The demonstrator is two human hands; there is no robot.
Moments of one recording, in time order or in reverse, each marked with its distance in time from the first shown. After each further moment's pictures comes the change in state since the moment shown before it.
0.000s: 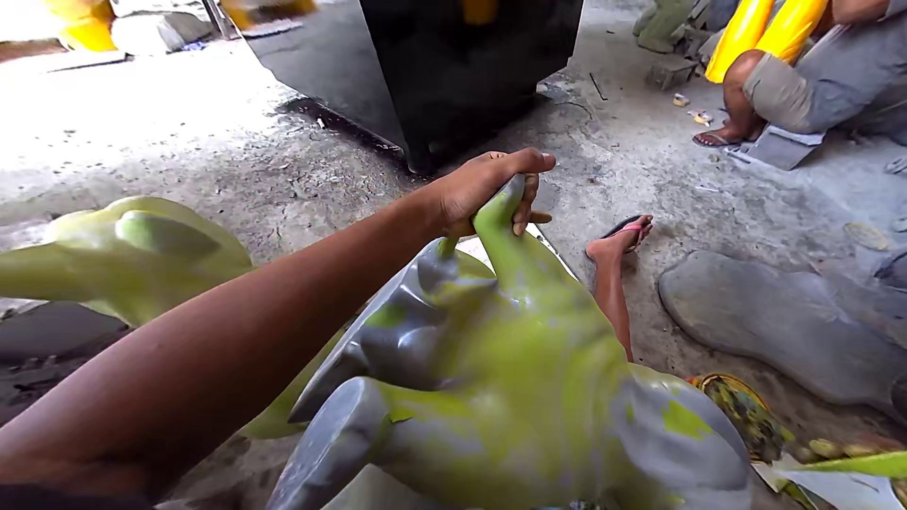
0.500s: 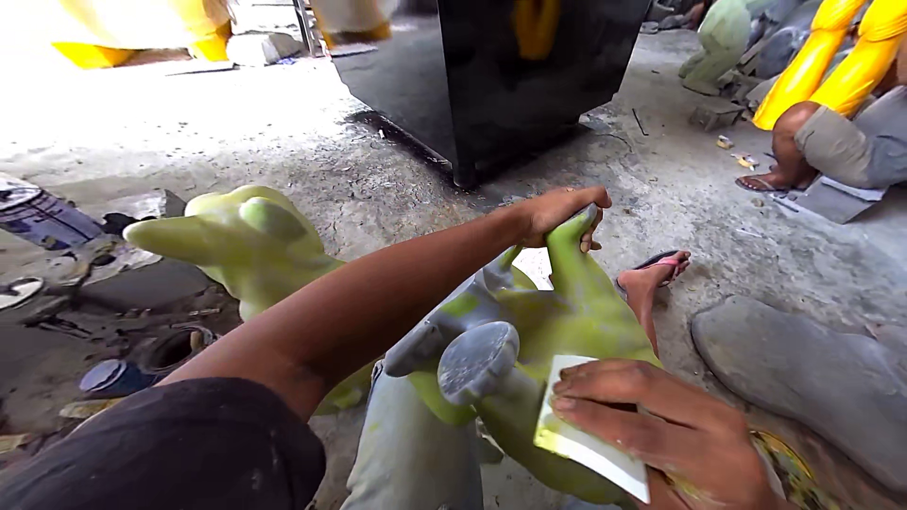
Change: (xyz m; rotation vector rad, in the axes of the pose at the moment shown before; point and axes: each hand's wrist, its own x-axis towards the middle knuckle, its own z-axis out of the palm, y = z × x) left_hand 0.032 -0.024 -0.016 -0.055 -0.036 -0.076; right_hand -0.014 0.019 0.186 -0.245 -1.263 -1.034
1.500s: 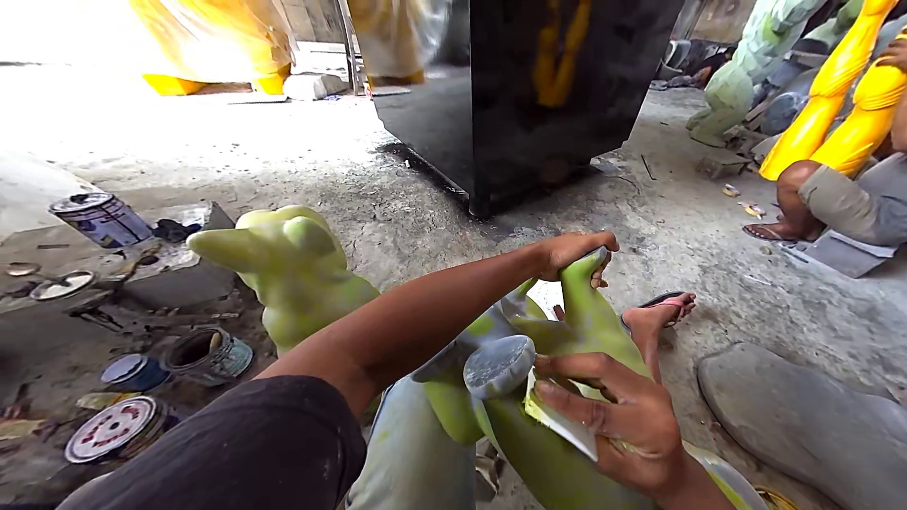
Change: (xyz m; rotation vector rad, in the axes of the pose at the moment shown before) left_hand 0.018 -0.009 0.006 -0.057 -0.007 -0.032; right_hand 0.011 0.042 0.016 0.129 0.047 -0.099
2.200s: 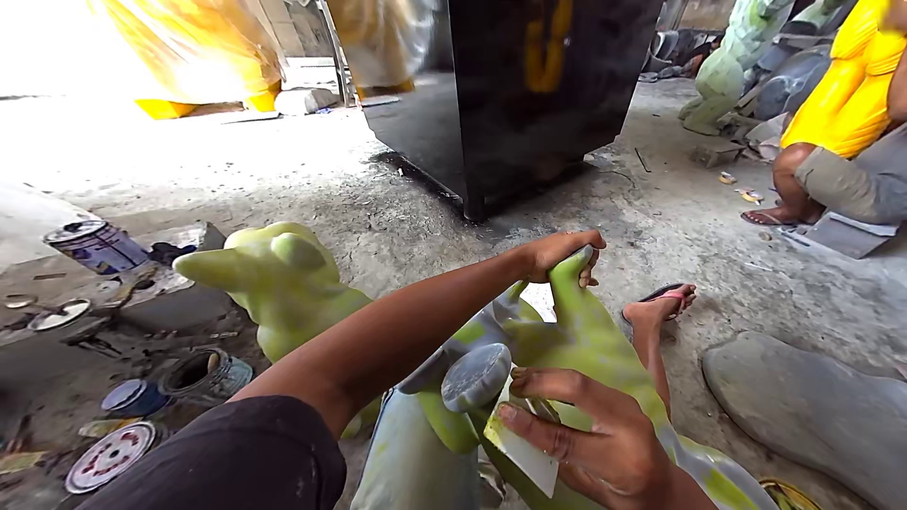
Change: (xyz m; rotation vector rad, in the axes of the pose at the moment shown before) left_hand -0.003 -0.001 -0.004 0.034 -0.013 0.010; right_hand -0.001 -0.006 0.015 -0.109 -0.024 -0.087
